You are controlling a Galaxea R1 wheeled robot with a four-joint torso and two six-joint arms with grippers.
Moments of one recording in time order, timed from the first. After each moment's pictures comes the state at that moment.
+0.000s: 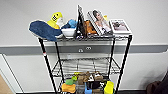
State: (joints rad) left arm 0.88 2.31 -1.42 -0.23 0.13 -0.14; right arm -0.96 2.27 -1.41 0.18 0.03 0.16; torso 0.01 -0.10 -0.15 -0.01
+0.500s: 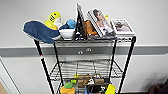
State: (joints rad) left arm 0.88 2.28 -1.36 -0.23 0.10 -0.14; right arm -0.95 2.24 -1.37 0.18 0.04 0.16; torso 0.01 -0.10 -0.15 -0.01
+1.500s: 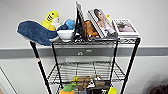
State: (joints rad) left arm 0.87 2.25 -1.31 -0.23 0.09 -0.15; right arm -0.93 2.21 -1.32 0.18 0.04 0.16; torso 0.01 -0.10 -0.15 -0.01
